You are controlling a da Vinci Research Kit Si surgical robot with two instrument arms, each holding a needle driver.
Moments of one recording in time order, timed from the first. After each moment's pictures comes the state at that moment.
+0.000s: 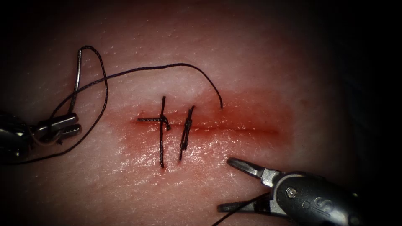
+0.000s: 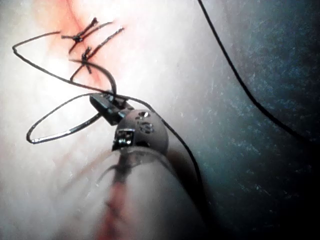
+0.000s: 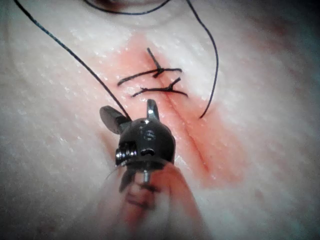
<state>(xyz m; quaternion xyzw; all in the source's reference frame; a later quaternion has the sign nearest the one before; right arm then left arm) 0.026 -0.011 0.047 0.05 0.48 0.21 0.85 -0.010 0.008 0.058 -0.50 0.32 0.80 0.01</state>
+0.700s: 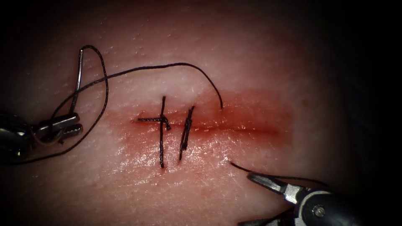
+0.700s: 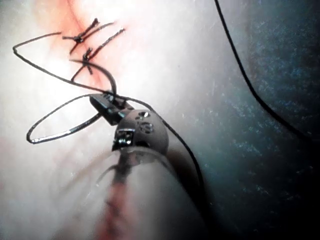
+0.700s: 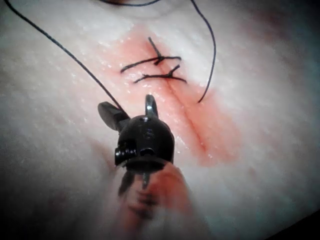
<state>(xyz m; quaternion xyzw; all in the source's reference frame) 0.021 -0.012 0.041 0.07 0.50 0.20 0.84 -0.010 0.008 0.058 -0.50 0.32 0.80 0.01</state>
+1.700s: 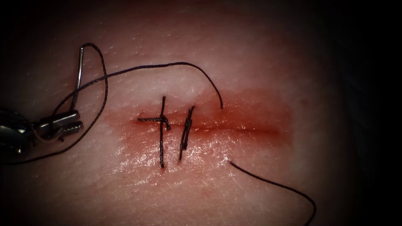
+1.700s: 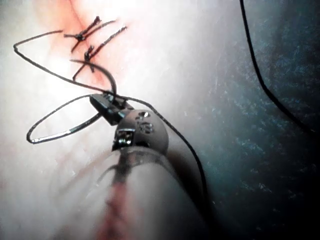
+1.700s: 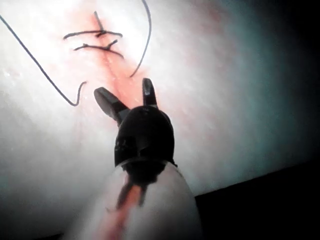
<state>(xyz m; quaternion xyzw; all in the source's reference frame) 0.012 -0.003 0.038 0.07 0.51 0.09 0.85 -0.010 0.008 0.059 -0.50 0.32 0.80 0.01</state>
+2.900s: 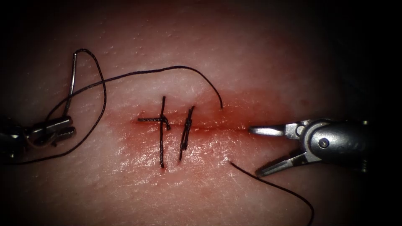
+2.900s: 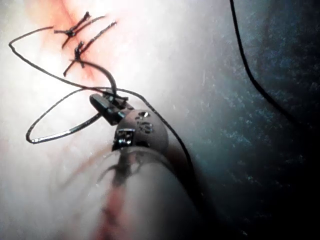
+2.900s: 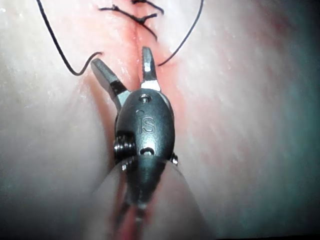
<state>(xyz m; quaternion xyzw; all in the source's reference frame) 0.021 -0.005 0.053 0.06 0.62 -0.07 0.78 -0.009 0.007 0.059 -0.50 0.32 0.80 0.00</state>
